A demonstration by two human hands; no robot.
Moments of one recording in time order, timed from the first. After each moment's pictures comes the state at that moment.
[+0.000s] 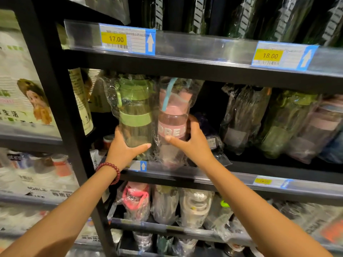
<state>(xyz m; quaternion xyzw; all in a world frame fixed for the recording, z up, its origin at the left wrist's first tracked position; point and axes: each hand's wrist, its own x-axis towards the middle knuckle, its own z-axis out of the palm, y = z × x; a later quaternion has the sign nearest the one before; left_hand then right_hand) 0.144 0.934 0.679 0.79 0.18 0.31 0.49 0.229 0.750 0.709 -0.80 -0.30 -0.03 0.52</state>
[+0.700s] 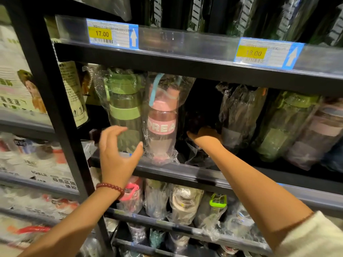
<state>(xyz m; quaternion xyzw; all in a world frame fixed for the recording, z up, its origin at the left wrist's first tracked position) 0.116 0.864 0.666 0.76 0.14 0.56 0.30 0.349 0.727 0.684 -0.98 -0.10 0.04 0.17</state>
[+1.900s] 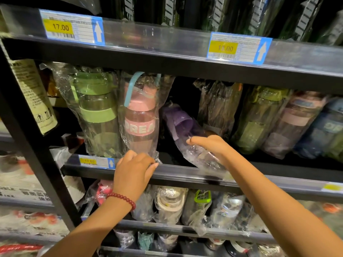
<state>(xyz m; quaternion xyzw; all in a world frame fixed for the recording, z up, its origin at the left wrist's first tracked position) 0.156 0.822 0.629 0.92 0.06 0.37 0.09 0.294 0.633 0.714 -0.84 -0.09 0.18 0.51</state>
